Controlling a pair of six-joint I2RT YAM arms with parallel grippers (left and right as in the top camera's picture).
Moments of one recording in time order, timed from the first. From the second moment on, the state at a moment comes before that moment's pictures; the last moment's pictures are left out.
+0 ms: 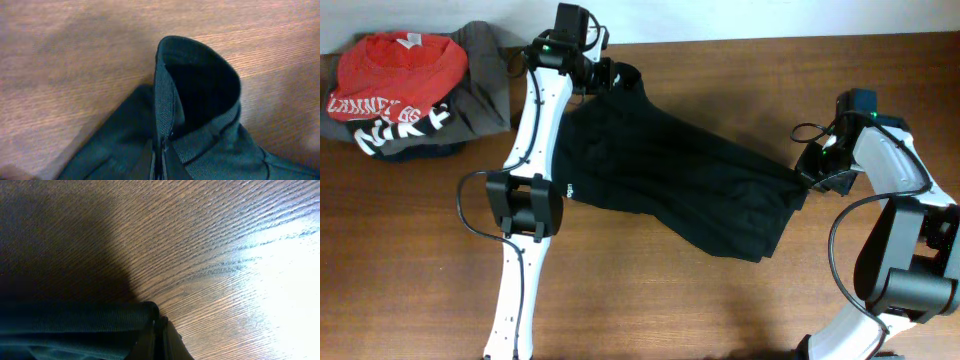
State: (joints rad) left arm -0.21 2.80 2.91 -1.17 0.26 -0.13; right arm -0.23 1.91 1.37 -0.93 -0.09 0.37
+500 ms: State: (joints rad) left arm -0.15 2.80 2.96 -1.30 0.28 -0.11; right arm -0.23 1.81 1.37 -1.04 -0.09 0.37
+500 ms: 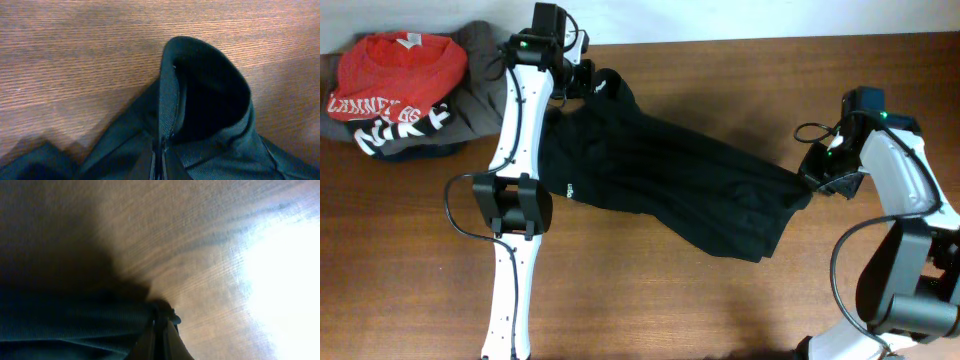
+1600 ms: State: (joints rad) left arm -0.09 2.80 3.12 -1.63 0.29 -0.07; right arm -0.23 1.79 1.37 -1.30 -0.10 0.37
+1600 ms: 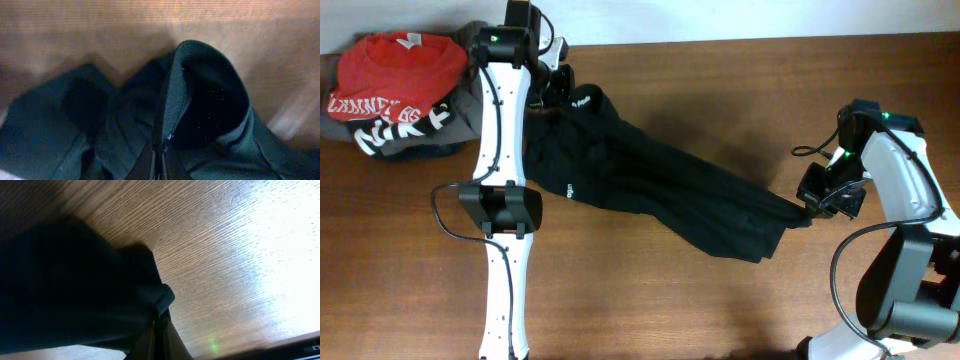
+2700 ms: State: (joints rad) left arm -0.08 2.66 3.09 -1.69 0.30 -0.07; right arm -0.23 1.79 1.37 -1.27 -0.10 0.37
